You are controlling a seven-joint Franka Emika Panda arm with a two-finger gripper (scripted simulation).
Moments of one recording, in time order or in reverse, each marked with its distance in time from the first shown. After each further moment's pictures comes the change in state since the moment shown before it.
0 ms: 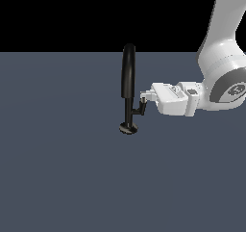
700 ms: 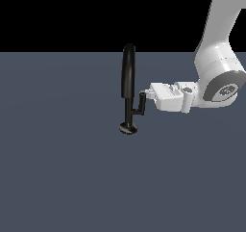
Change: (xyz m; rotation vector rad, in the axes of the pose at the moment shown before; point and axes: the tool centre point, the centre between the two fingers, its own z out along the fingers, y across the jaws) arm 0.005 -0.030 0.000 -0.001 -0.002 0.021
